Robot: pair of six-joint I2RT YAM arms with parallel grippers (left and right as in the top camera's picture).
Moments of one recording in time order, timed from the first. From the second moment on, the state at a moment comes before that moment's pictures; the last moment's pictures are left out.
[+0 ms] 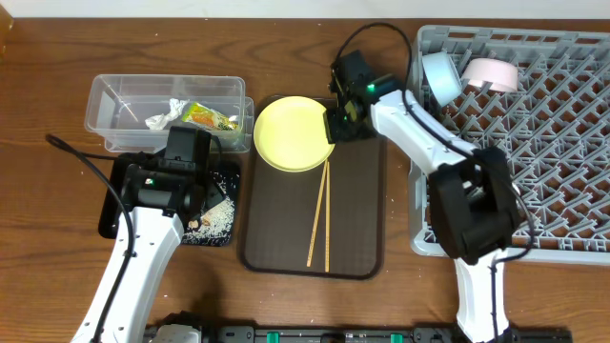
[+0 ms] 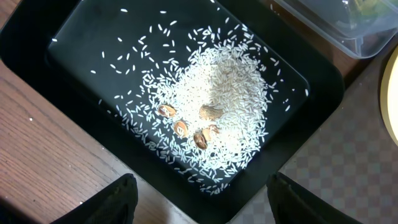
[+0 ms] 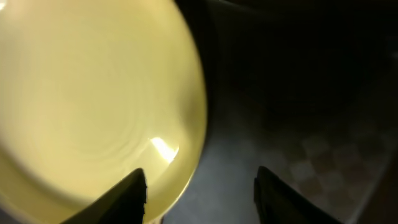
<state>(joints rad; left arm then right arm) -0.13 1.24 0.97 -1.04 -0.25 -0.73 0.47 2.21 1.72 -0.78 -0.12 0.30</state>
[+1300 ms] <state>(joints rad) -0.13 1.24 0.97 -1.04 -0.25 -0.73 0.19 1.65 1.72 -0.83 0.46 0.10</state>
